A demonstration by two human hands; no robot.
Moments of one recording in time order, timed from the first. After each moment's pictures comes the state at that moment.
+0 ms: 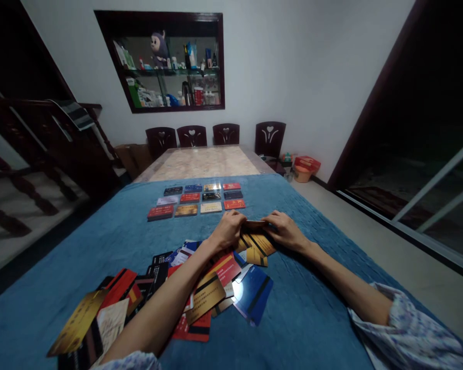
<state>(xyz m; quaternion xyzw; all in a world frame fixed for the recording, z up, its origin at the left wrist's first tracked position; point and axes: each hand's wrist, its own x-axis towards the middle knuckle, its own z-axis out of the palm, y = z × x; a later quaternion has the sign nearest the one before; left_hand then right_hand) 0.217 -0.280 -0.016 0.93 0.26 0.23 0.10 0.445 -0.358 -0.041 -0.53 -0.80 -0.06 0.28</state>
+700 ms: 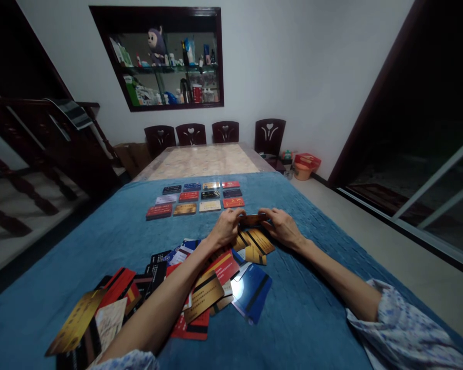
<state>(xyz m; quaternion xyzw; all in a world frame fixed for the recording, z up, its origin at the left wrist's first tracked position) 0.218 -0.275 -0.022 0.91 0.28 0.28 0.15 0.439 -0.352 -0.047 -0.59 -0.75 -0.11 0.28</state>
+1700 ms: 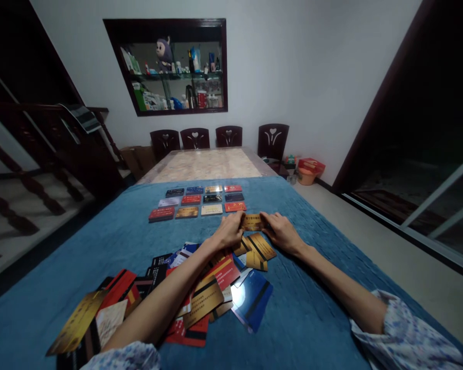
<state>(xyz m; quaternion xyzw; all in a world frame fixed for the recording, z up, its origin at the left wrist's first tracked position) 0.226 -0.277 -0.013 0.92 0.32 0.17 0.13 0.443 -0.343 -0.055 -0.59 -0.77 -0.10 0.23</state>
